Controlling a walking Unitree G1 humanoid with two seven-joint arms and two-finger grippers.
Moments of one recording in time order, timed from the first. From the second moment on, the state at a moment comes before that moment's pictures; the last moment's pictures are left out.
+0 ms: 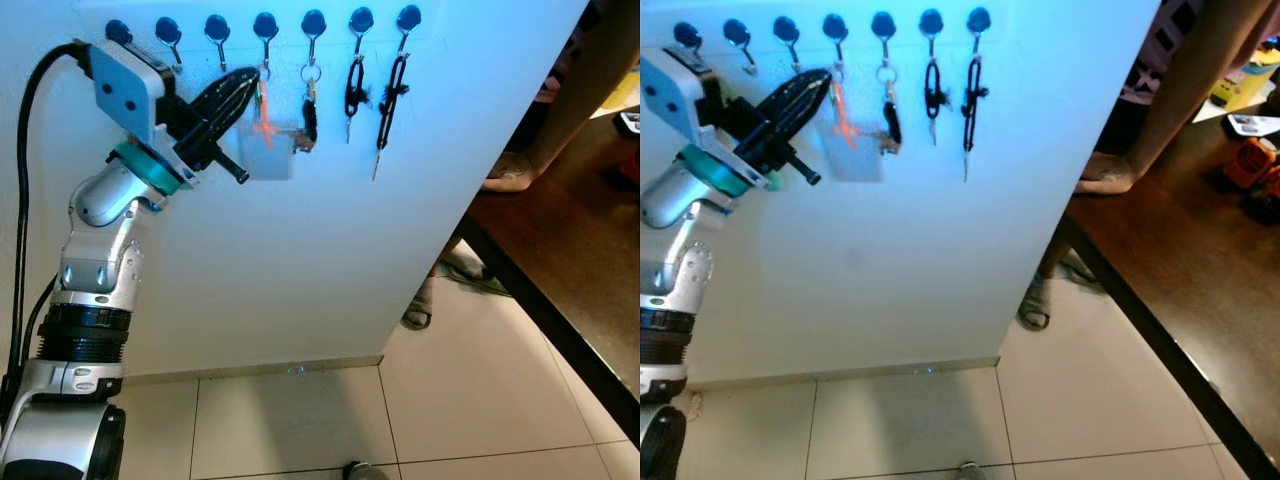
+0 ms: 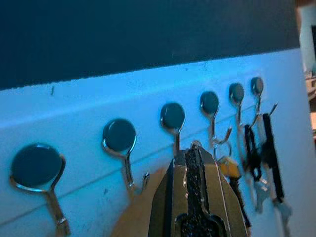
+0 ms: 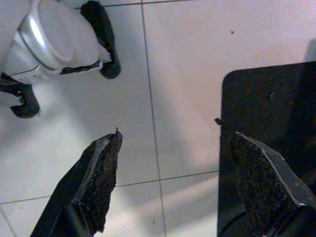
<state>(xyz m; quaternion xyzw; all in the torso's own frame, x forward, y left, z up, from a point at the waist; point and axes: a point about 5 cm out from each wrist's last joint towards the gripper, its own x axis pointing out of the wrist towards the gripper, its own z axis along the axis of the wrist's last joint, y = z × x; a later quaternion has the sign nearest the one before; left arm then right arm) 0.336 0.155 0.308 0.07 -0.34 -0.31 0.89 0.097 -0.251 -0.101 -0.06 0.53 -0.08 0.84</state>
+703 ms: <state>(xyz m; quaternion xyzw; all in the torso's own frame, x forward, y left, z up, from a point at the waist) 0.330 0.137 0.309 0.01 -0.34 -0.37 0.87 0.103 -0.237 -0.103 -0.05 0.53 -0.08 0.84</state>
